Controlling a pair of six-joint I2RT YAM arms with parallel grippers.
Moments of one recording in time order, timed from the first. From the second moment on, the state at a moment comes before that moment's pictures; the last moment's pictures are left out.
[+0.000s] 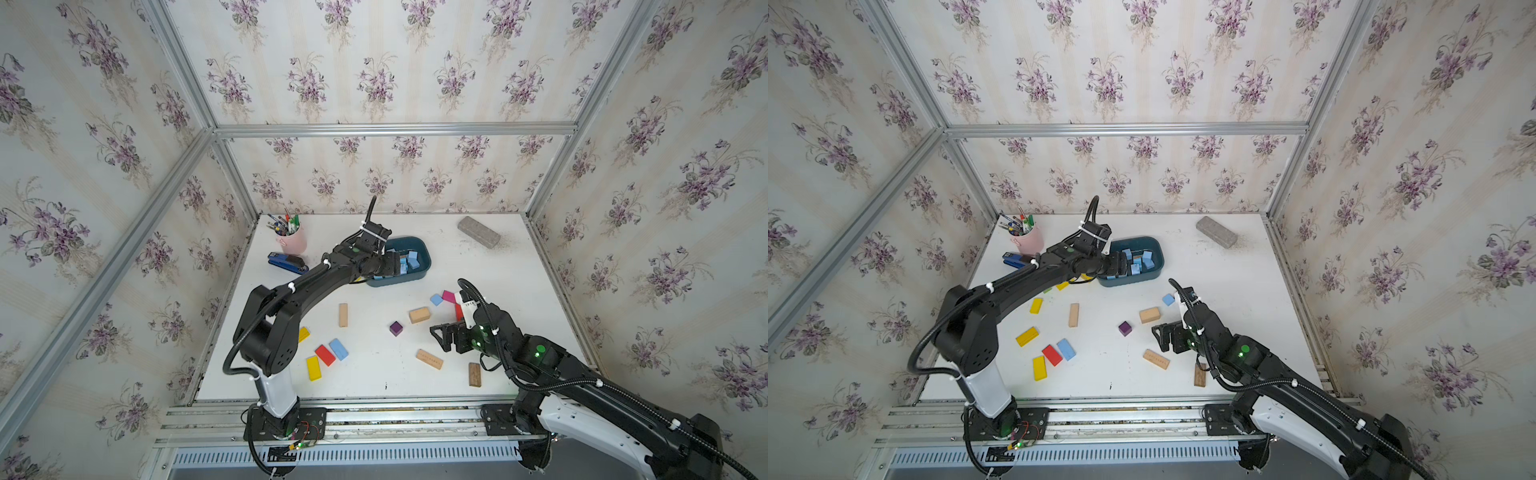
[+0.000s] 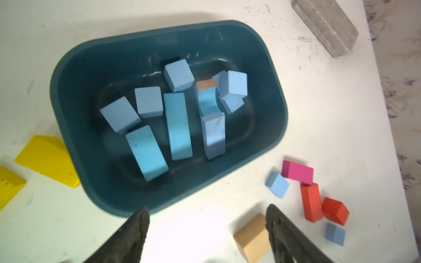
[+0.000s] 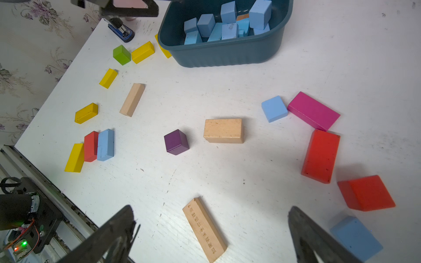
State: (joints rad) left arm -0.55 1.74 1.38 -0.53 0.03 -0.49; right arm 0.83 0.78 0.55 -0.47 0.10 0.49
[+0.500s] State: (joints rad) left arm -0.55 1.17 0.89 -0.48 0.06 -0.50; right arm 0.83 0.84 0.60 -0.53 0.16 0.56
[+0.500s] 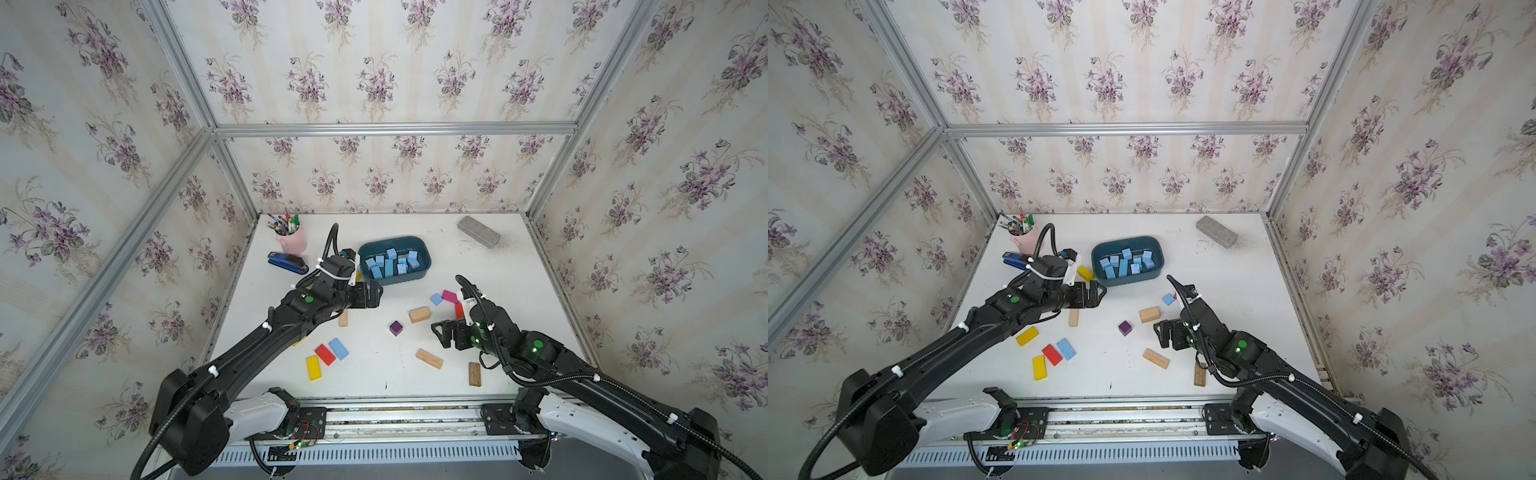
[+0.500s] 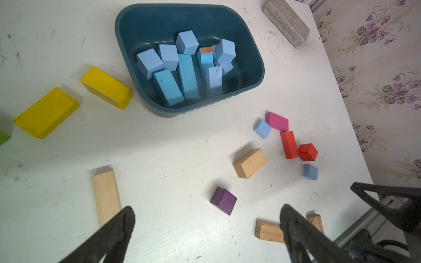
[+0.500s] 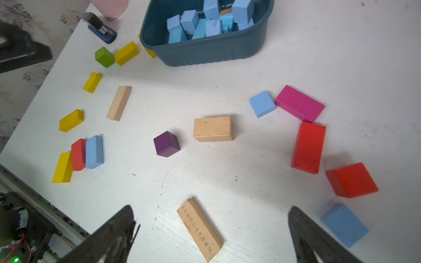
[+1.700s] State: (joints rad) left arm -0.55 0.90 0.67 -0.48 0.15 -0.50; right arm 0.56 1.22 0.59 -0.69 0.40 1.03
